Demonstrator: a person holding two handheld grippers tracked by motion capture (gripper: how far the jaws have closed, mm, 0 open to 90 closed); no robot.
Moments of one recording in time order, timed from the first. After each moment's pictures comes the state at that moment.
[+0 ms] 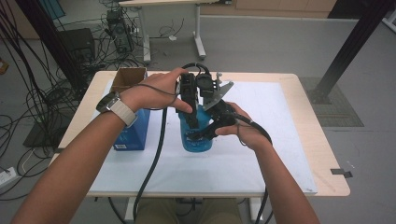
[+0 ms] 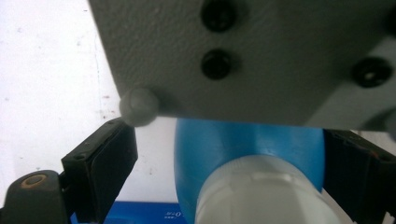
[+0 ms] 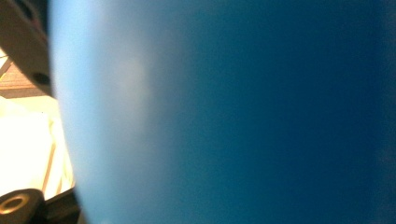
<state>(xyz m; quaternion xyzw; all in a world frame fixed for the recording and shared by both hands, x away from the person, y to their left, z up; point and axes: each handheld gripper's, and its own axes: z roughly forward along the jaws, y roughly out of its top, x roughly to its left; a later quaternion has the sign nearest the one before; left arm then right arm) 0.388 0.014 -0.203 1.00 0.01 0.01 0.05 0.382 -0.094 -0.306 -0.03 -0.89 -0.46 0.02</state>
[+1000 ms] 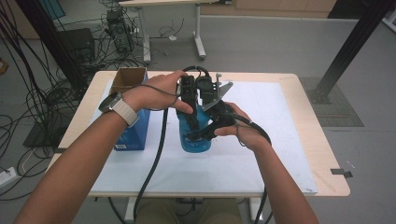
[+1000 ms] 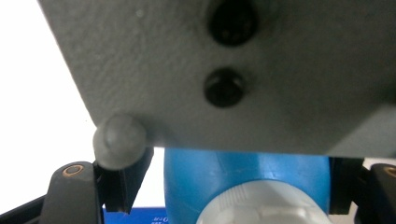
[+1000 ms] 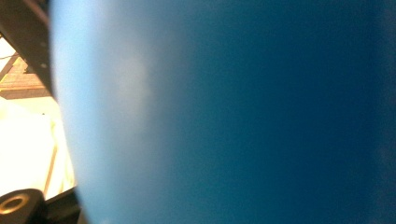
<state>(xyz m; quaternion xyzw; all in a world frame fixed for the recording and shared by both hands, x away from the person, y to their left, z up) 0.390 0.014 -0.208 1.00 0.01 -0.02 0.05 0.380 -0.092 -0.305 -0.03 -0.89 -0.46 0.02</state>
